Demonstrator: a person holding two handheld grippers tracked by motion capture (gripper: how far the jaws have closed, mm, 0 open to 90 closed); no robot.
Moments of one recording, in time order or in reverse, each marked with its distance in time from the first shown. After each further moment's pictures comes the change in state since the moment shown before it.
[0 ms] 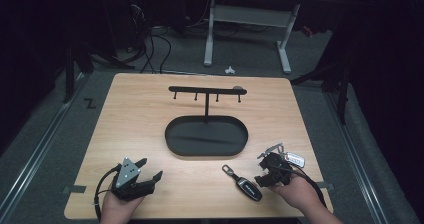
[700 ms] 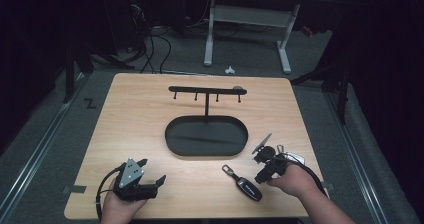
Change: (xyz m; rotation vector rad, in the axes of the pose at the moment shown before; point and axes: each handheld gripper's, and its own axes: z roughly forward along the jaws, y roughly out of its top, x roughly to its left) left arm -0.007 0.005 0.001 0.046 -0.028 0.041; right arm 0.000 0.028 -0.004 0.210 0.020 -0.030
